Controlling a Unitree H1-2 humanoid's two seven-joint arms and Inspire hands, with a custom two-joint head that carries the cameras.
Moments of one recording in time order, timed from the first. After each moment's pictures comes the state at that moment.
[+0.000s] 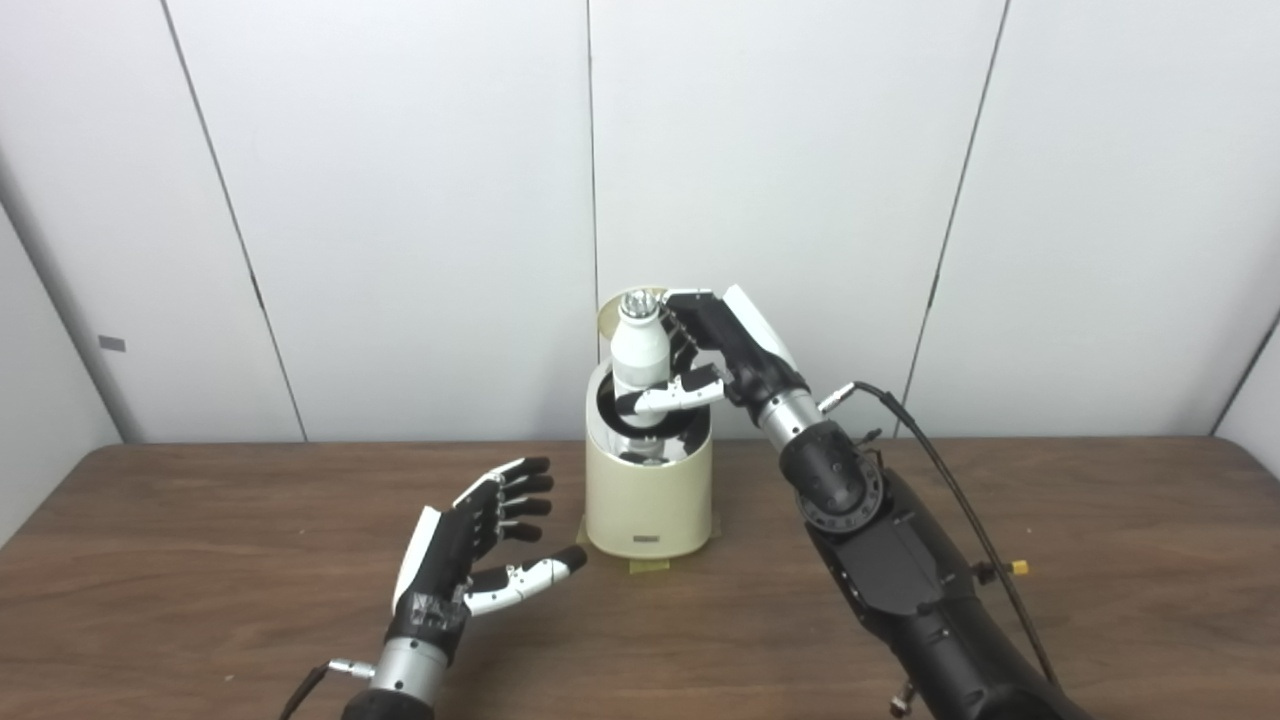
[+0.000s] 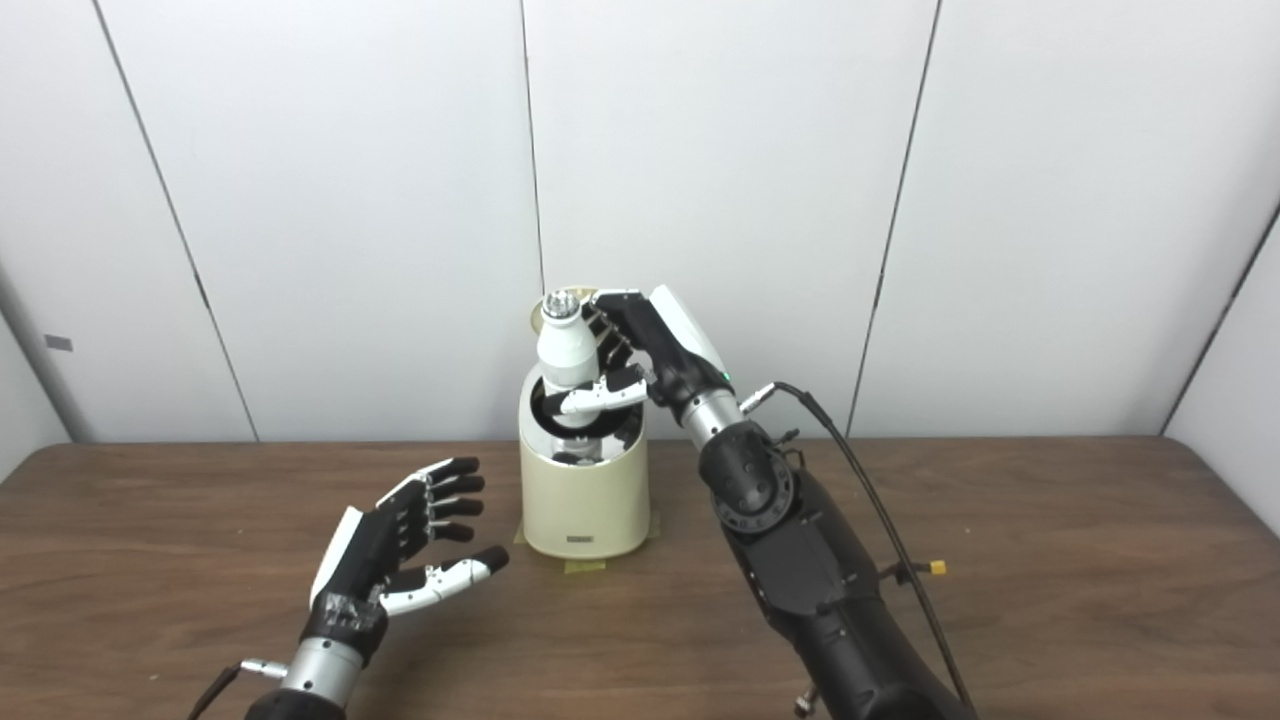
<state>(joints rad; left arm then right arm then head) -0.26 0.09 -0.01 0.09 0.10 -0.06 -0.05 -0.88 -0.08 0.17 0.64 -0.37 -0.18 -0.05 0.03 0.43</state>
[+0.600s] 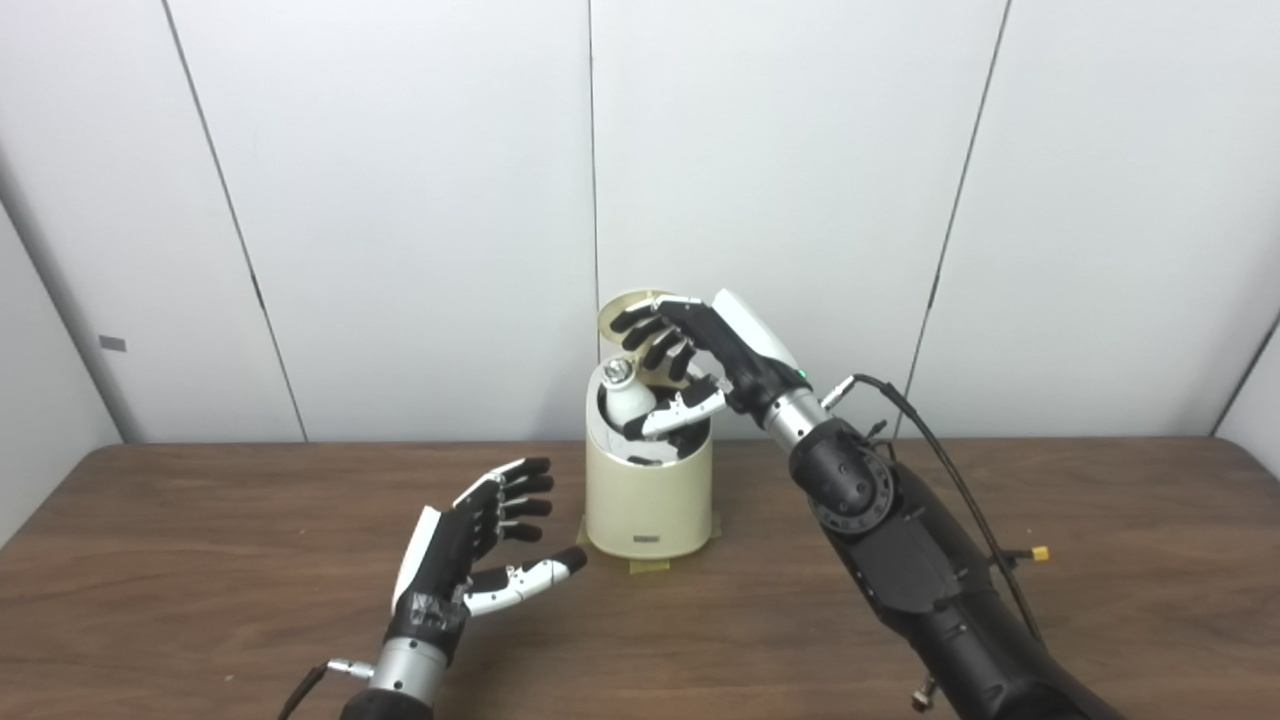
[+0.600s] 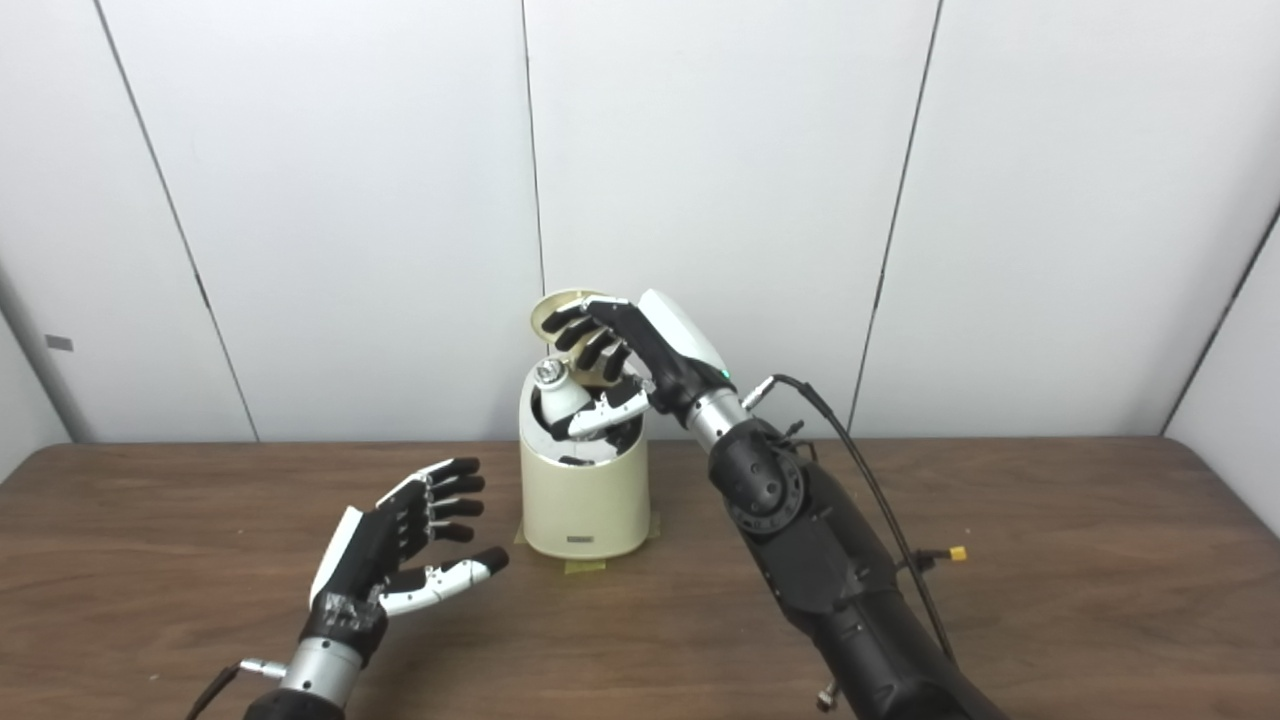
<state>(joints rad) -0.26 0.09 -0.01 0.09 0.09 -0.05 -0.05 -0.89 -0.13 0.23 0.63 -0.43 -0.22 -0.01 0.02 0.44</state>
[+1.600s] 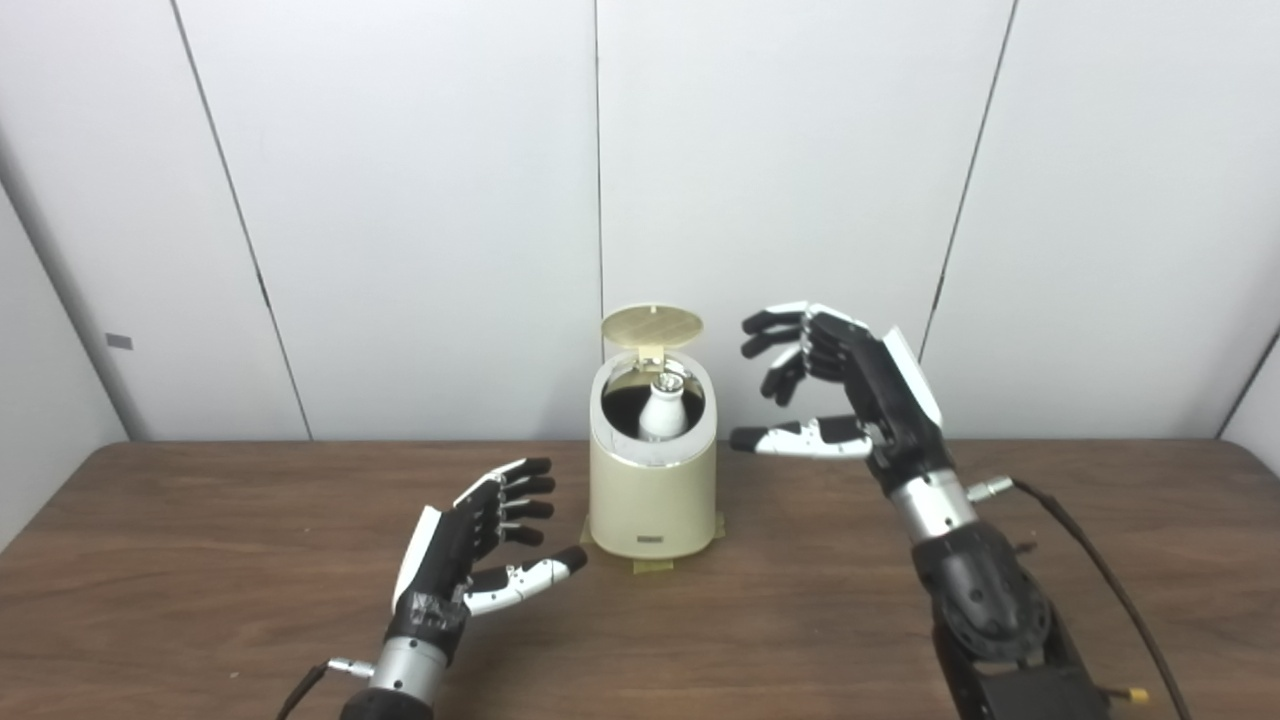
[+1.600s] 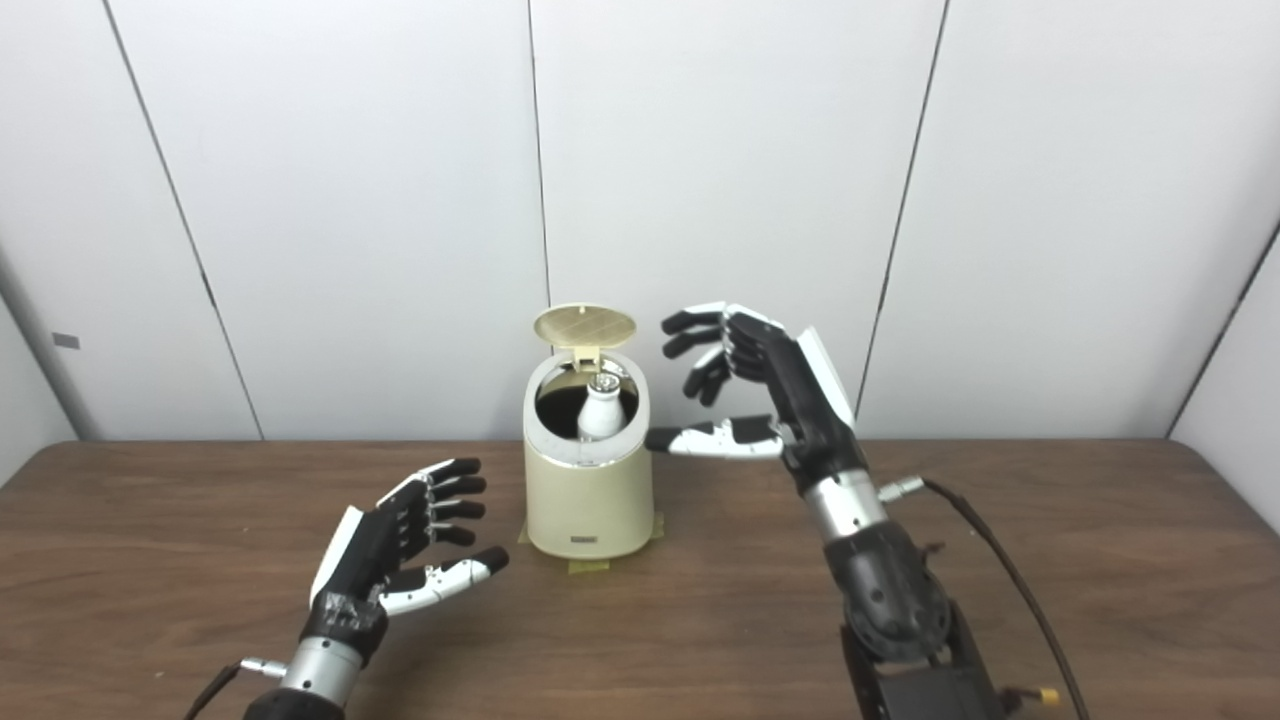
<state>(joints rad) -0.26 0.10 -0.01 0.09 0.08 -0.05 -0.06 -0.47 -0.15 -0.01 0.12 -0.09 -0.18 0.05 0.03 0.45</state>
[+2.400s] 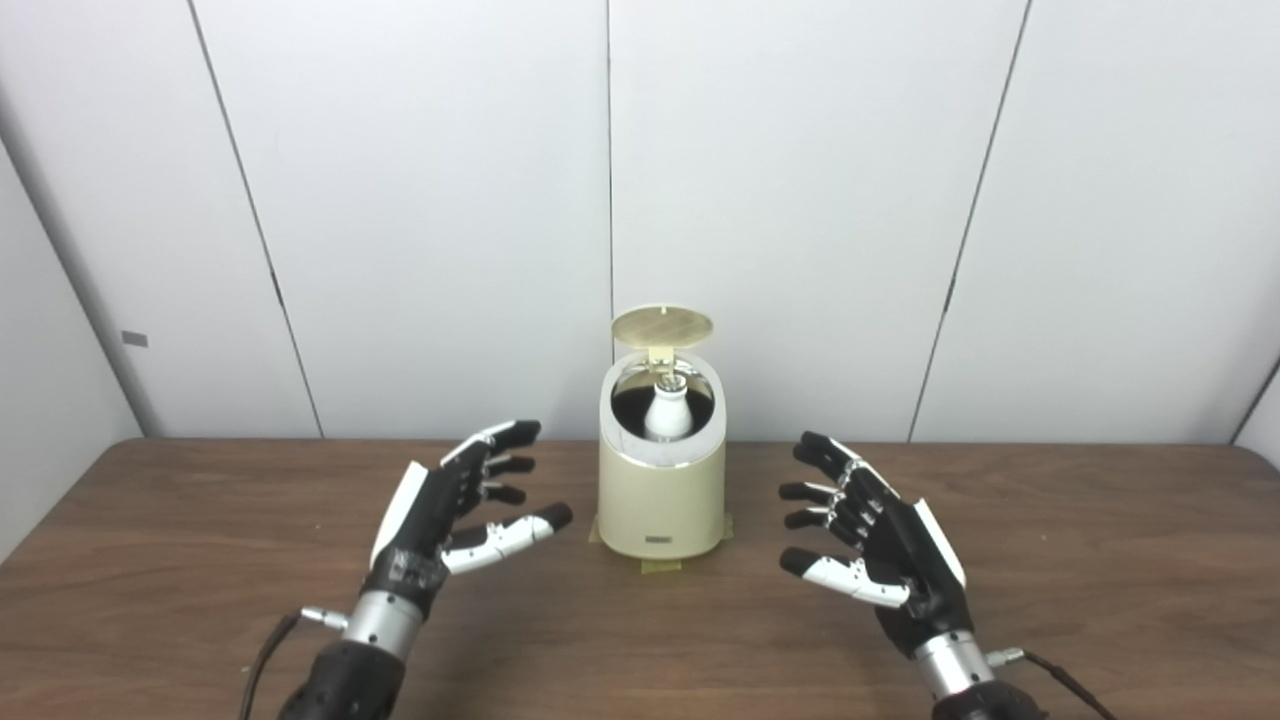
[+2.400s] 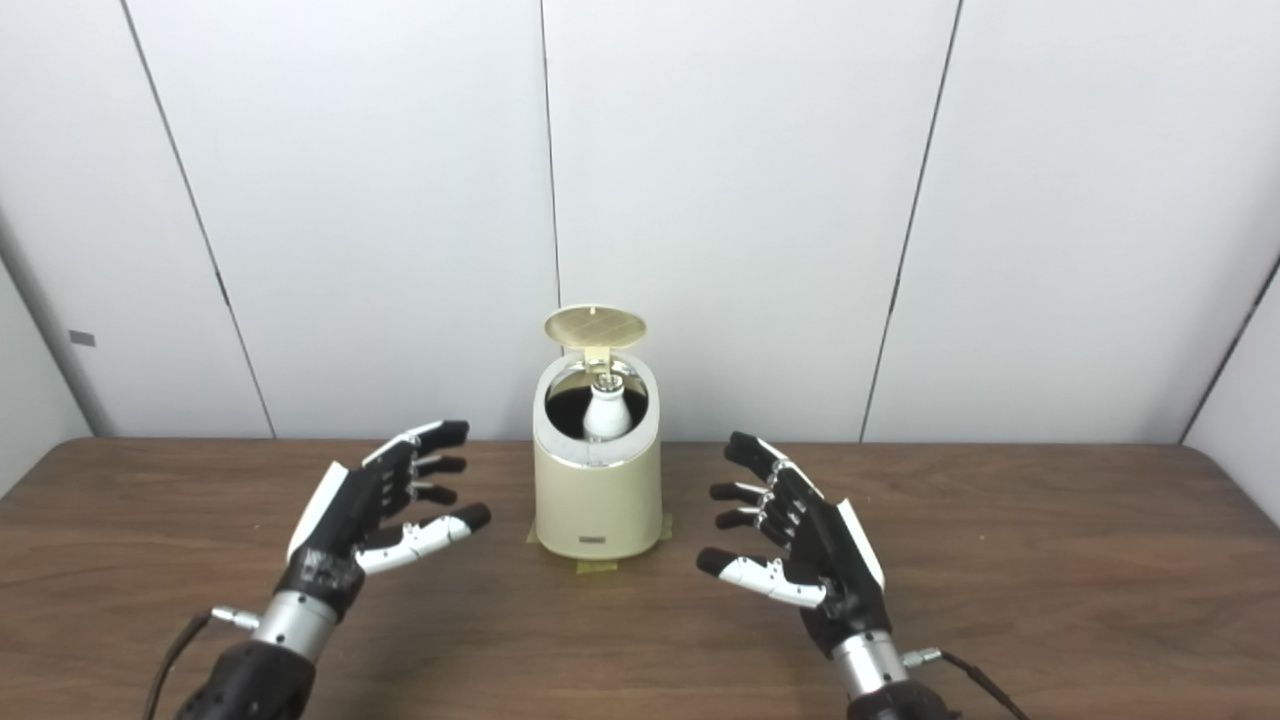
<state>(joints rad) -0.37 0.21 -0.01 0.01 0.12 0.04 -0.10 -0.29 -0.08 -0.03 0.22 0.10 -0.21 0.13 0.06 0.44</state>
